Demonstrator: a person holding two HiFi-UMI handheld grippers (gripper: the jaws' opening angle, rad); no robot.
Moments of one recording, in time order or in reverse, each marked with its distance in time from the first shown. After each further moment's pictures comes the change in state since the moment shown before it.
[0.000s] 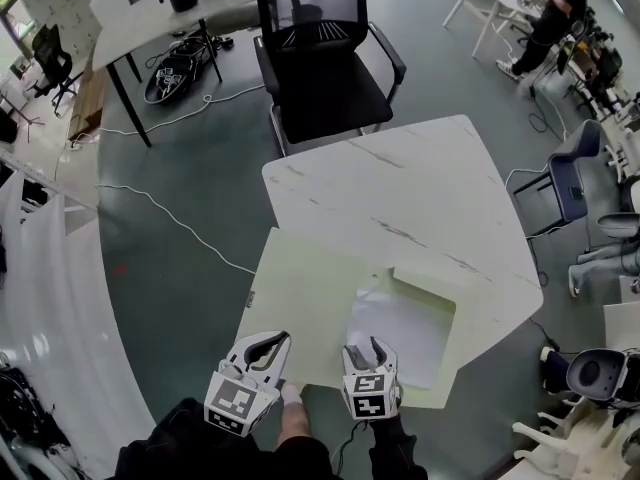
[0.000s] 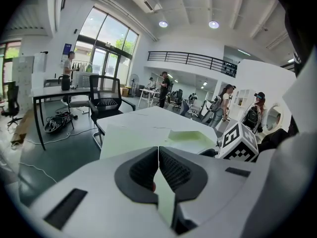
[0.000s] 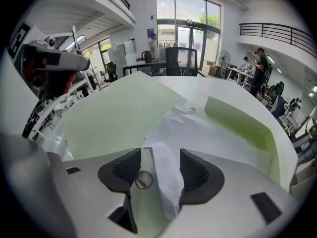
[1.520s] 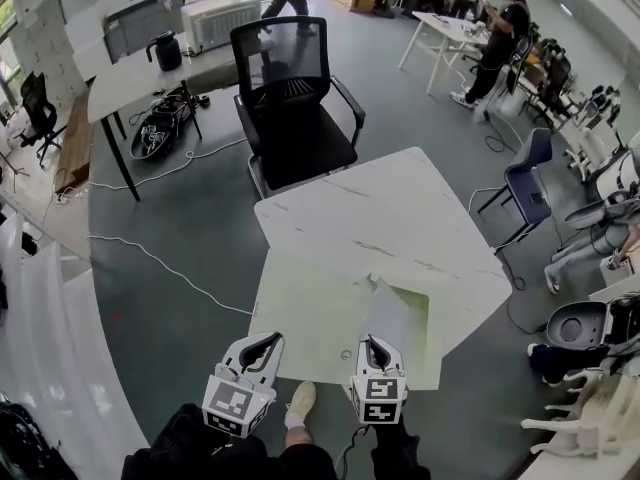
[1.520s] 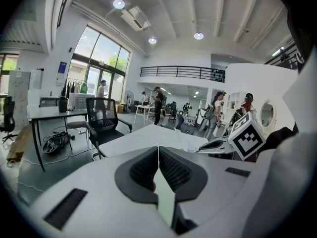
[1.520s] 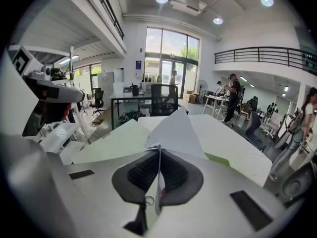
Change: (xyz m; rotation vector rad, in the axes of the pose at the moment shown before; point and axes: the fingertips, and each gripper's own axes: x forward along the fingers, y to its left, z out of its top) left arm -0.112 -0.030 0.066 0.106 -0.166 -0.020; right arm -0.156 0.019 0.077 0.085 -0.339 -0.191
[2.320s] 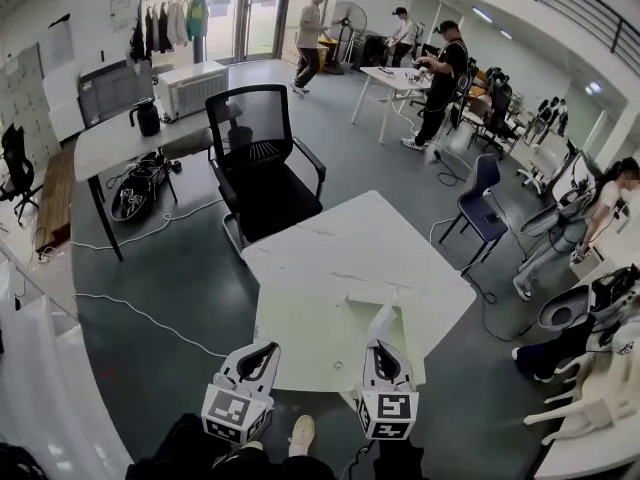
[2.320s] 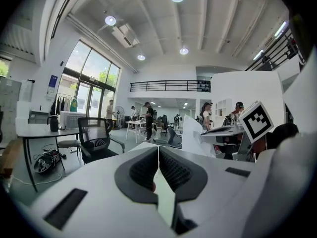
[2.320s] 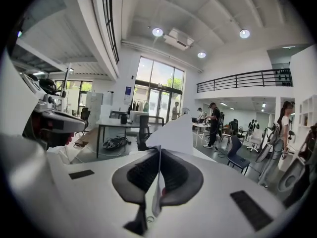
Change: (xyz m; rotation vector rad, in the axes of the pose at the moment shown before) left arm -0.111 -0.024 0.067 0.103 -0.171 -0.099; right arm -0.168 0.035 0.097 0.023 -0.326 -0.203
